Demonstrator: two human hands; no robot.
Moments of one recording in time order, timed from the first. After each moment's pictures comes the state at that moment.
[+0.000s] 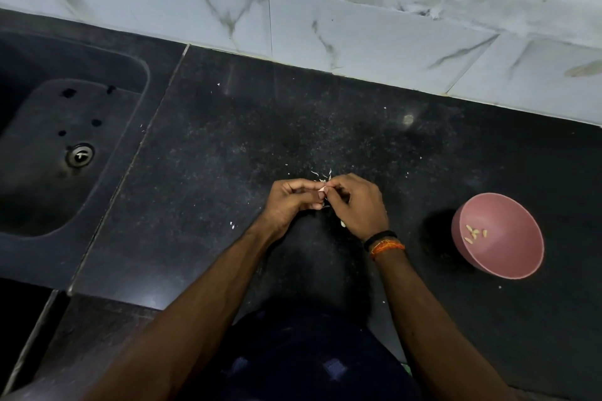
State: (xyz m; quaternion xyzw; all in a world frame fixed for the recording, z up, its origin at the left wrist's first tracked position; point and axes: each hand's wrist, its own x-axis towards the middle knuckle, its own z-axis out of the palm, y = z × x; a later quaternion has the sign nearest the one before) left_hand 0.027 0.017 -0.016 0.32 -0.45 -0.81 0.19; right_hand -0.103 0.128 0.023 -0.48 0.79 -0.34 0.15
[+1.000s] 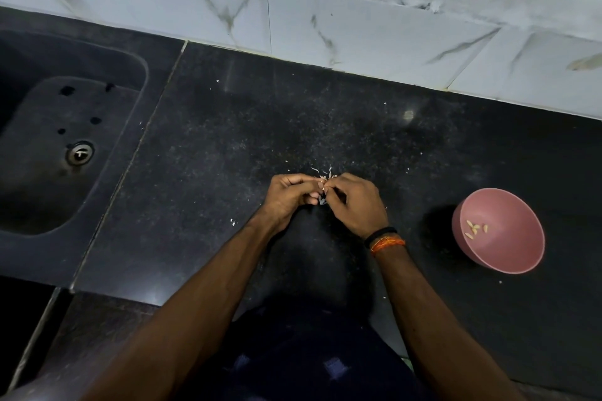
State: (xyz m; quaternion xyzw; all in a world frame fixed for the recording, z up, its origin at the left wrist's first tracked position) left_hand 0.022 0.015 -0.012 0.35 -0.44 -0.80 0.19; right_hand -0.101 0.128 0.021 -0.52 0.79 -0.29 0.16
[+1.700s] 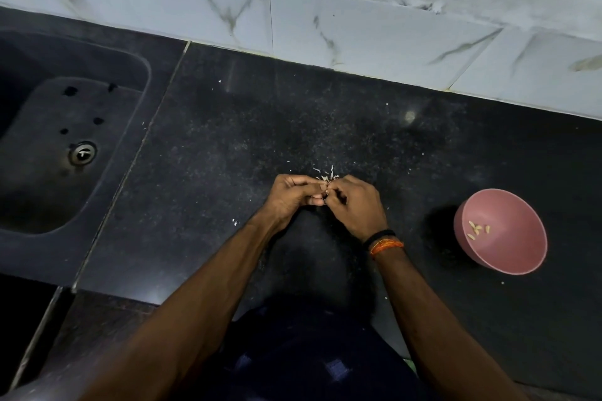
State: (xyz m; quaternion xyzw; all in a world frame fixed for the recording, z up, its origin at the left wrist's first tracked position) left_hand 0.022 0.011 -0.009 0.35 -0.44 -0.82 0.15; right_hand -0.096 0.128 0.016 -0.49 0.81 -0.27 0.15
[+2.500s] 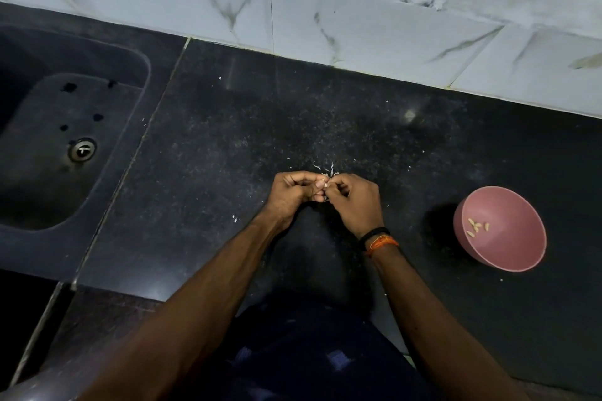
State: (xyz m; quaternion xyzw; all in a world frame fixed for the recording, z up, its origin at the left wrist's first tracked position) left_hand 0.022 0.019 -0.015 0.33 -0.44 -0.81 0.20; right_hand -0.089 0.125 0.015 -0.40 0.82 -0.36 0.19
